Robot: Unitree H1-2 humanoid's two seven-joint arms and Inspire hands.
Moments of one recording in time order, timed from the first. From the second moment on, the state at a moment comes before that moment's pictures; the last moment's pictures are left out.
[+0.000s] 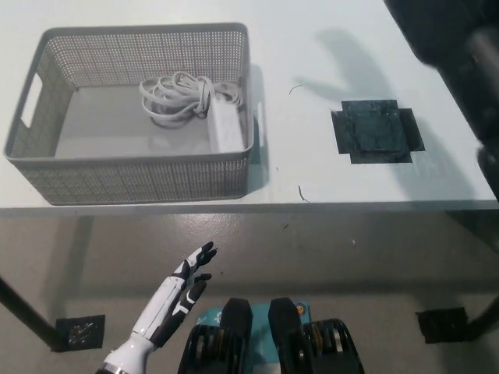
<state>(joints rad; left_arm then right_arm) -0.10 0.16 -0.16 0.24 0.16 -0.40 -0.13 -1.45 -0.23 0.38 0.91 -0.27 -0.13 -0.08</state>
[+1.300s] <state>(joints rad) -0.09 0.16 -0.16 0.27 0.16 -0.40 -0.12 0.06 -0.13 0.29 -0.10 -0.26 -0.26 -0.18</state>
